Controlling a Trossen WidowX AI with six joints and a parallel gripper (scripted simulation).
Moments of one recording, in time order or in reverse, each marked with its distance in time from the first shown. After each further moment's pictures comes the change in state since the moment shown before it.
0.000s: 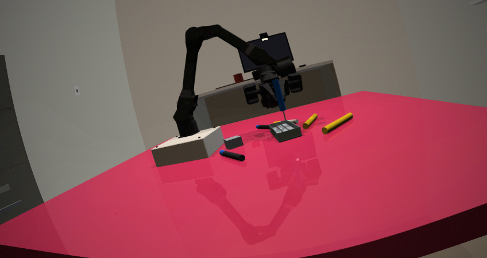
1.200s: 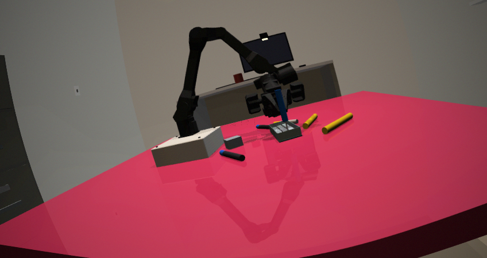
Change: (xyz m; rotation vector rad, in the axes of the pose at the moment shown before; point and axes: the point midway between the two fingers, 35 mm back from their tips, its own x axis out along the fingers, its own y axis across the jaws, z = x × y) arm 0.022 0.002 0.021 -0.002 0.007 -0.001
